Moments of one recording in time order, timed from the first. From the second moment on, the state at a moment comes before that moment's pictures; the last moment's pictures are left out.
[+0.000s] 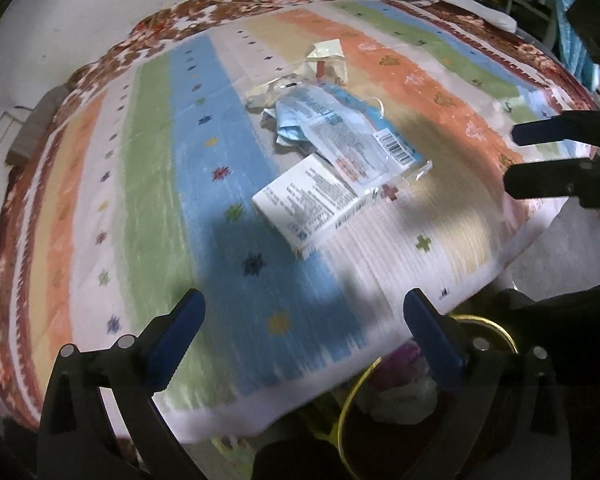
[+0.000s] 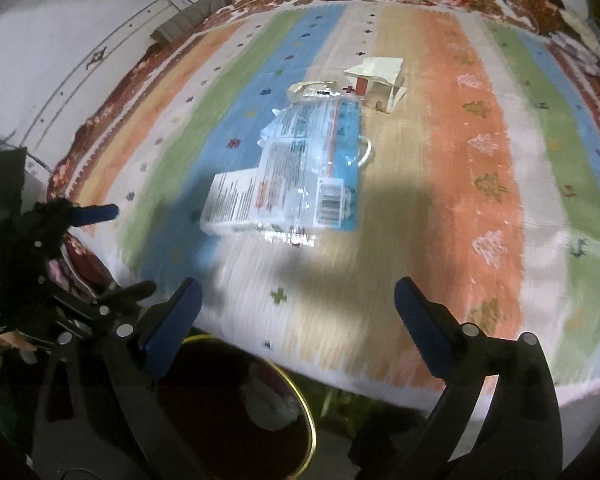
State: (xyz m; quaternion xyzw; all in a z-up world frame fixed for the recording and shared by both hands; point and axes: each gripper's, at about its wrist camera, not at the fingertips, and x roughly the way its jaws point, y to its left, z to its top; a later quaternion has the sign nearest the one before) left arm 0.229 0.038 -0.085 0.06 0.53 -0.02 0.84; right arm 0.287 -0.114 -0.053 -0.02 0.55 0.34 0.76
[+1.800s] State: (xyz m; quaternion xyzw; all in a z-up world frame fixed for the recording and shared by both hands) left arm 0.326 0.048 -0.162 0.13 0.54 -0.21 0.81; right arm 0.363 -0.085 -0.133 0.09 0.62 0.38 0.68
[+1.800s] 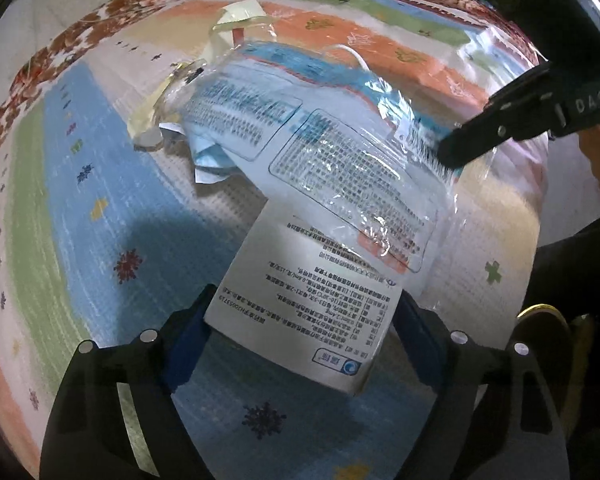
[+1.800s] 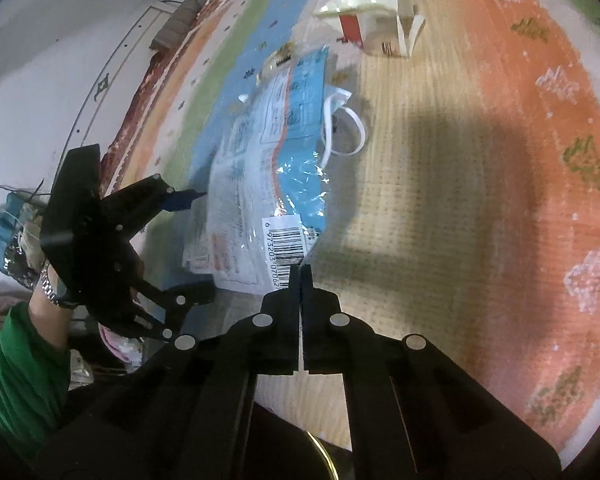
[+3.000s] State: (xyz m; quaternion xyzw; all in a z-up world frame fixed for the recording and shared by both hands) left arm 0.233 0.073 -0.063 -0.12 0.56 0.06 0.82; right arm 0.264 -0.111 0.000 -0.07 0.51 0.28 0.81
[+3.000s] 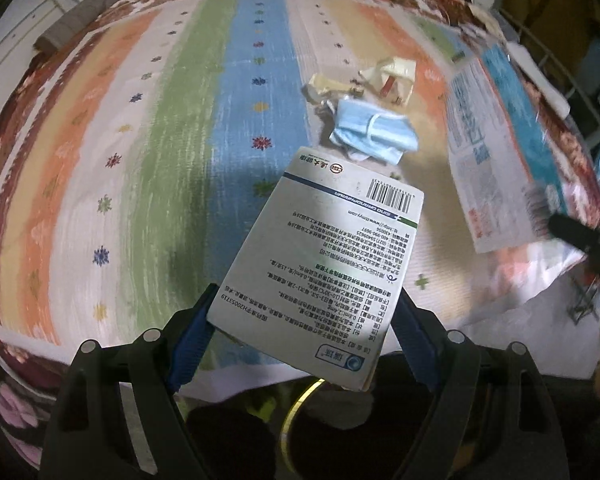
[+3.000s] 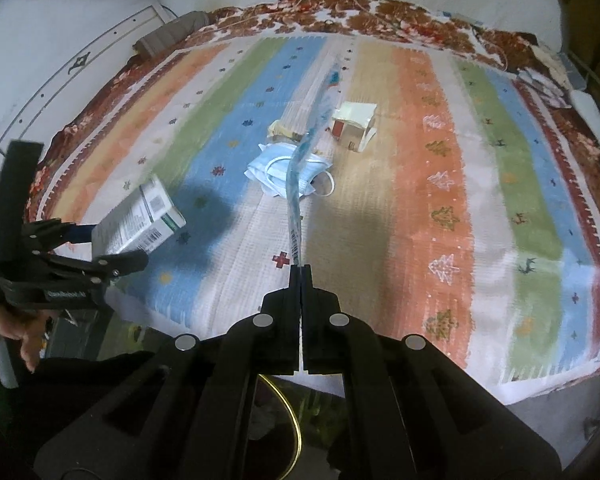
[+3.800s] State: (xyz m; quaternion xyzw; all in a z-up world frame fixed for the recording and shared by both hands) left arm 0.143 0.035 -0.007 -0.16 0.48 0.05 0.86; right arm 0.154 -0.126 0.037 -0.07 0.44 0.30 0.85
